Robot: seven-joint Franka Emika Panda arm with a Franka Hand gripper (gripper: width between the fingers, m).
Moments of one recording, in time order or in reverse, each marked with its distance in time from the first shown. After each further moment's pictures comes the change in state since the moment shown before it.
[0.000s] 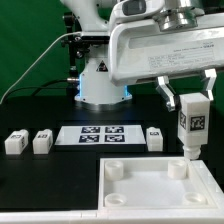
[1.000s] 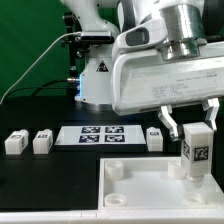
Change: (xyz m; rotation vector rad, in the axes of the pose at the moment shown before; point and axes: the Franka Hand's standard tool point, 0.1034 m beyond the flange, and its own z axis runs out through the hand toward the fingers) arm -0.019 0.005 0.037 -0.004 -0.003 -0.013
